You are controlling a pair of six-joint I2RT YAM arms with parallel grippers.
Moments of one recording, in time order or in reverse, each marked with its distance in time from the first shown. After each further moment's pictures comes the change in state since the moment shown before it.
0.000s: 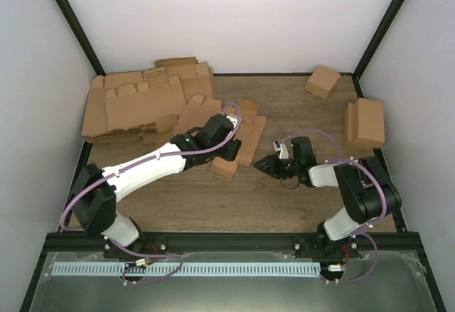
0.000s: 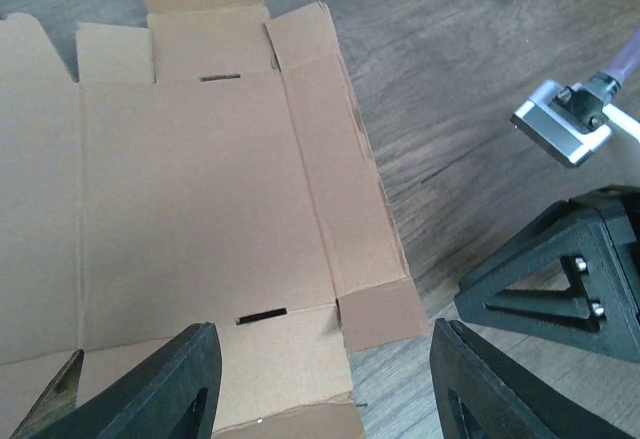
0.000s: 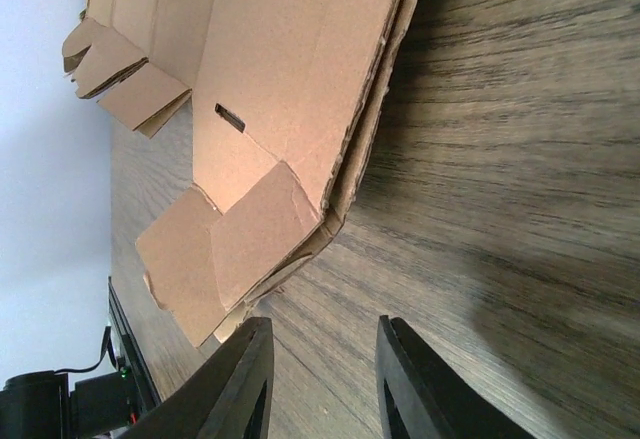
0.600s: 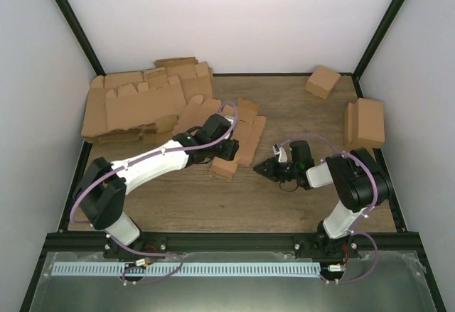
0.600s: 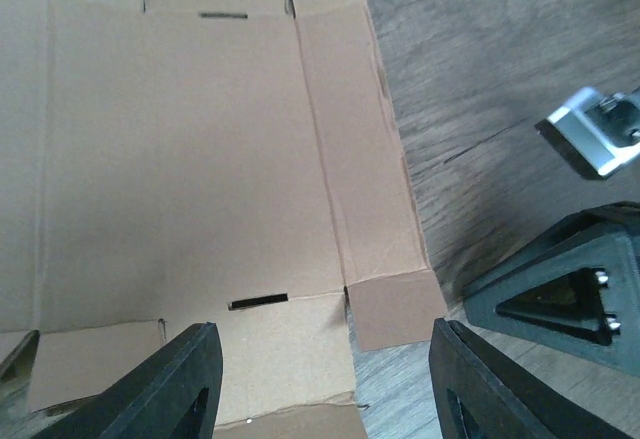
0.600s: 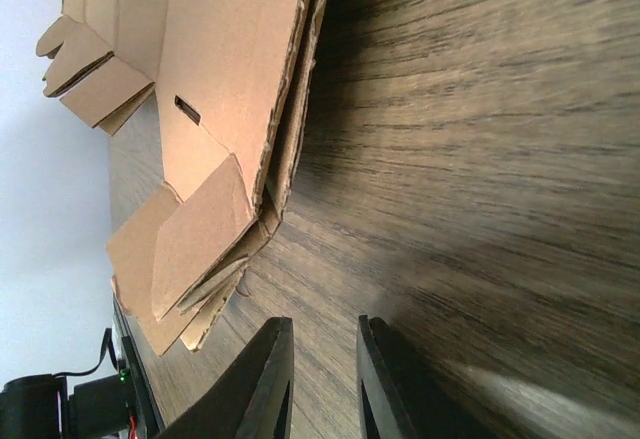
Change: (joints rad) left arm 0.058 0.032 -0.039 0.042 0.069 -0.082; right arm 0.000 0.110 -0.038 0.154 -0.018 0.036
